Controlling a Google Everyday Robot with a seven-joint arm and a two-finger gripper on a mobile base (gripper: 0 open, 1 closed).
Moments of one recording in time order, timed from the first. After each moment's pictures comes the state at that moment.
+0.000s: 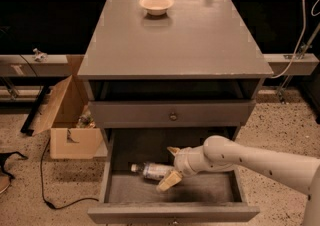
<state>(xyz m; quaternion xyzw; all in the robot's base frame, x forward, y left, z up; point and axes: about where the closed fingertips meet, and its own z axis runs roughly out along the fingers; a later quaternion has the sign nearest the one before) 0.529 -0.018 0.437 -0.55 0.73 0.26 0.31</state>
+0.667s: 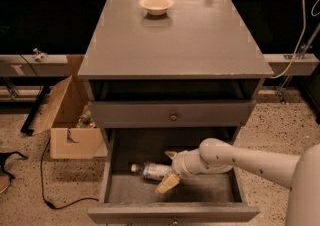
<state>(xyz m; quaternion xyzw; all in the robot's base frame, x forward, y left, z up) 0.529 -0.010 0.401 -0.55 0.73 0.28 0.29</state>
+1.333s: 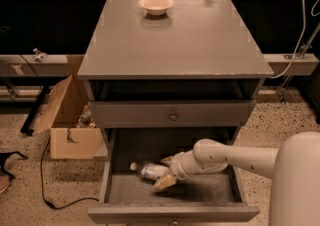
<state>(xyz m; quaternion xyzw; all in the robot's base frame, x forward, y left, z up) 0.531 -0.007 0.373 -0.56 0.75 0.26 0.26</state>
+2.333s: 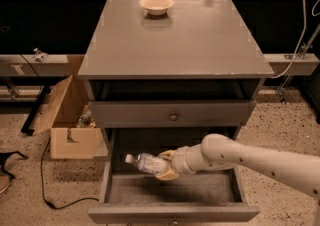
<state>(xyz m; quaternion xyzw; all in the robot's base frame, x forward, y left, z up) 0.517 -0.003 0.453 -0.61 0.68 0.24 0.32</state>
